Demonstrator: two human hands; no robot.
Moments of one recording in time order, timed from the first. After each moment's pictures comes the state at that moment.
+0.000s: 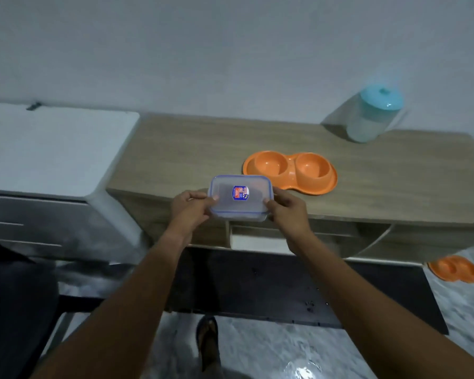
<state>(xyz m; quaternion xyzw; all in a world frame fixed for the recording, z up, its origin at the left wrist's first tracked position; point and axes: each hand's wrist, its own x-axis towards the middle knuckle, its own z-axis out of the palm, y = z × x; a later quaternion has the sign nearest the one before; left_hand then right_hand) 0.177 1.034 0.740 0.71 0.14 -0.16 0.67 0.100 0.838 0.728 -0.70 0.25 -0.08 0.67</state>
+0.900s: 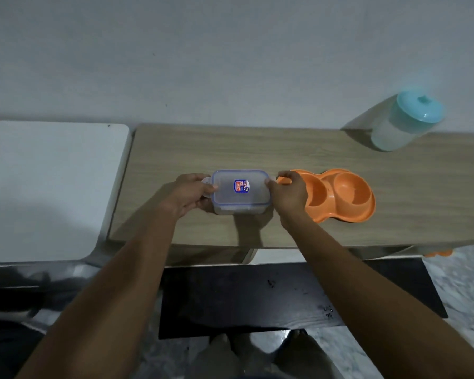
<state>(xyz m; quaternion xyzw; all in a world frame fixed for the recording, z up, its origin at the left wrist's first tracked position) 0.414 1.074 0.720 0.71 0.05 -0.37 0.60 0.300 0.890 0.726 -0.70 0.46 -0.14 0.53</state>
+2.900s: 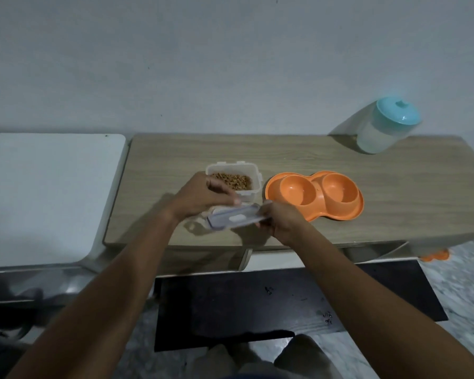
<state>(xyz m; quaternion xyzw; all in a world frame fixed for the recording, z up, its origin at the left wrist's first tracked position) 0.370 1.072 0.764 0.75 -0.28 -0.32 0.51 0.251 0.895 0.741 -0.53 0.44 0.06 0.72</state>
